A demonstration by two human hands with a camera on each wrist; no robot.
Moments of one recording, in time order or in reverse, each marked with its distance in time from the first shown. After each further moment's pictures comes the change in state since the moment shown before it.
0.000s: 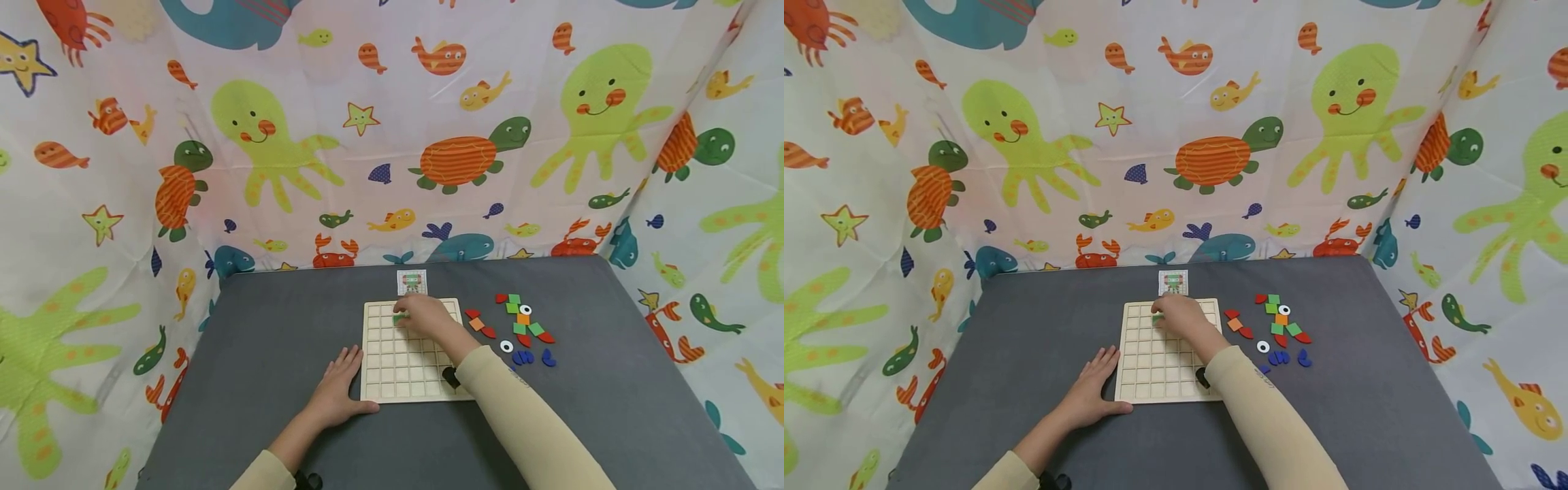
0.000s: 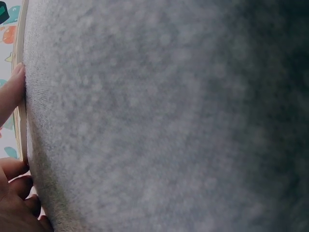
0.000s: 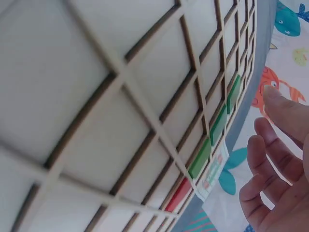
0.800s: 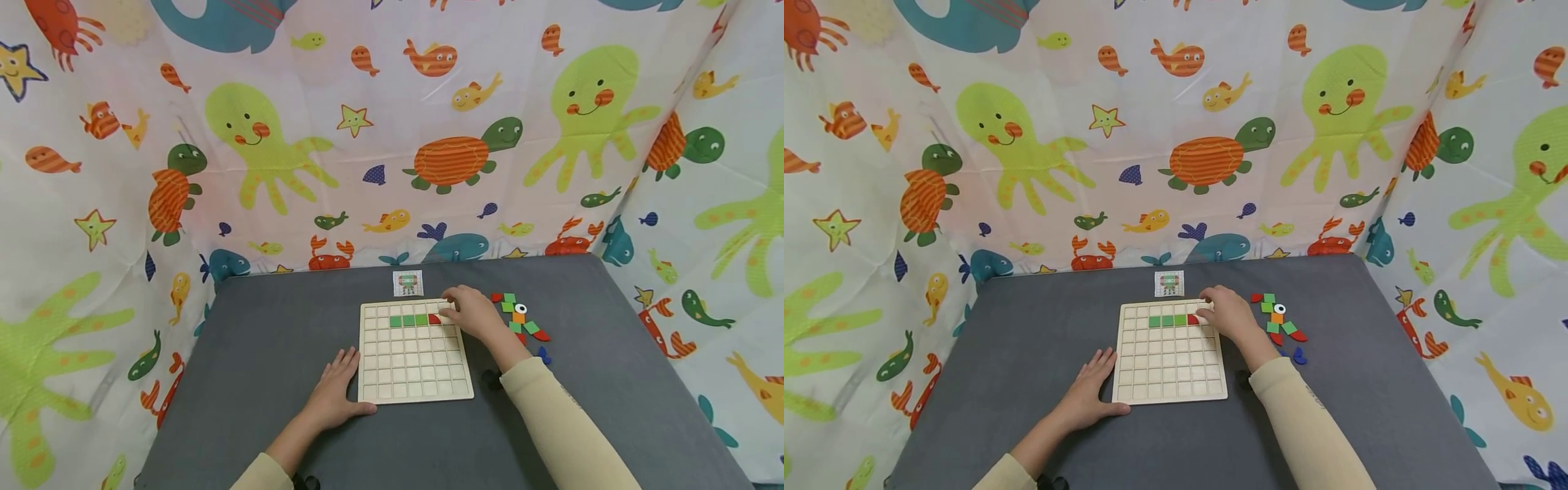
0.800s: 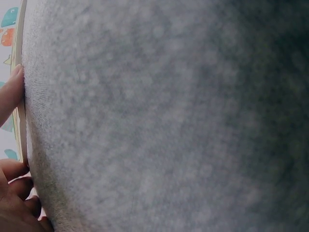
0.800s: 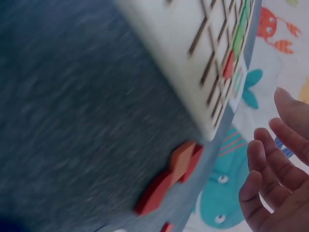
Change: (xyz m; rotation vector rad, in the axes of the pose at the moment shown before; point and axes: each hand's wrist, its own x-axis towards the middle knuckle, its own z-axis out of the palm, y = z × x) left_hand 0.000 0.004 -0.001 0.014 -0.009 -0.014; right_hand -0.059 0.074 -0.025 0.142 0.204 0.182
